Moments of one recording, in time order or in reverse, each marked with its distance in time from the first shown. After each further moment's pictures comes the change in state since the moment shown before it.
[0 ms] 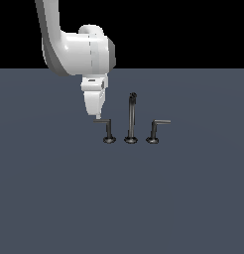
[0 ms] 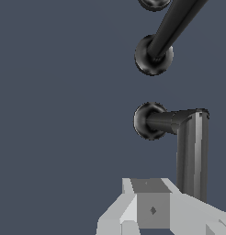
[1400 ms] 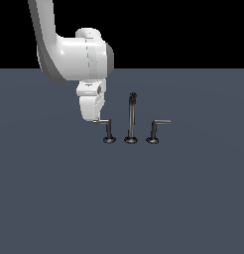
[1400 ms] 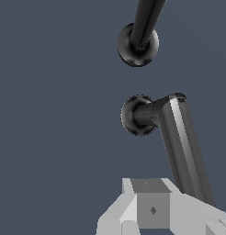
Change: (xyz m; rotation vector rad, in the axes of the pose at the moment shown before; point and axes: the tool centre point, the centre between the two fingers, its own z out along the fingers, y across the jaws) arm -0.006 0.016 0.011 0.011 -0.003 0.062
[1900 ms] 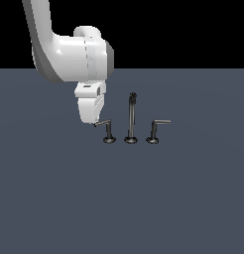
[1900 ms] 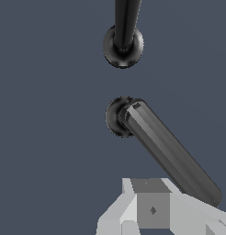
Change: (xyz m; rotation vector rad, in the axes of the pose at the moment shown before) arm 0.002 0.020 0.000 0.007 -0.005 -0.004
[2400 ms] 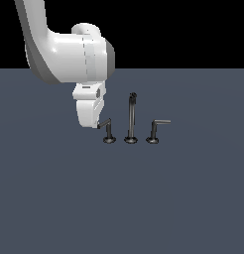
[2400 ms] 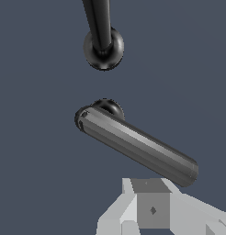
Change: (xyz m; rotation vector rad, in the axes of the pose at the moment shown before) arm 0.003 0.025 0.000 -0.008 0.000 -0.008
